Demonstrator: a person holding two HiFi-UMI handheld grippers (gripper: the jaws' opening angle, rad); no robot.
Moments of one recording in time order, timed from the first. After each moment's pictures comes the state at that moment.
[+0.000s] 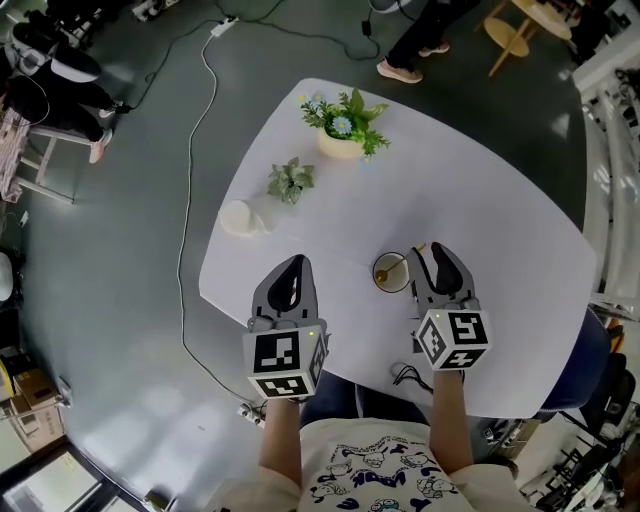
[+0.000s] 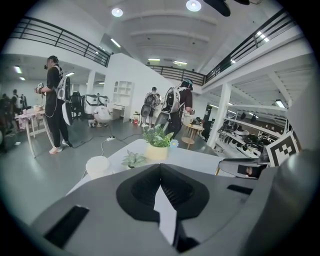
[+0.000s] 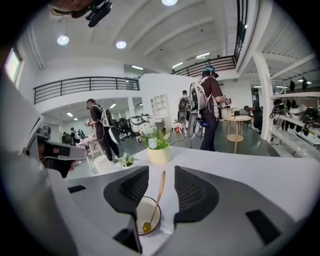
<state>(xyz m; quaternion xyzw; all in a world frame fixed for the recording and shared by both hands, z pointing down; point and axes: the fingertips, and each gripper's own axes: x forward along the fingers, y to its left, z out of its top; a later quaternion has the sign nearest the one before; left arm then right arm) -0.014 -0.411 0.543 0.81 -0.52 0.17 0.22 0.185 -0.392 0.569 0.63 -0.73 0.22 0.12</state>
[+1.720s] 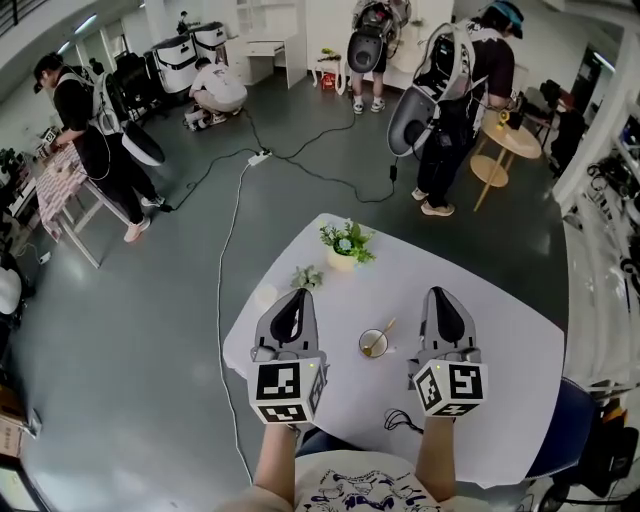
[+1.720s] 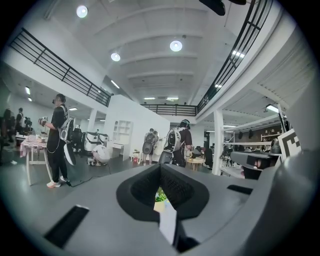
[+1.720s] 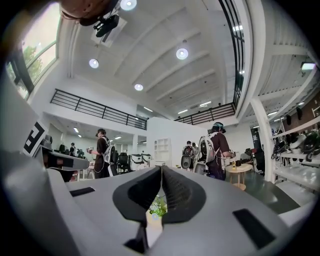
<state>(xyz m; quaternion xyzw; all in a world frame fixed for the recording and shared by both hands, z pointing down) -0.020 -0.354 0.301 0.83 -0.56 0.03 0.06 0.188 -0.328 0.293 0.66 -0.75 0.00 -0.03</state>
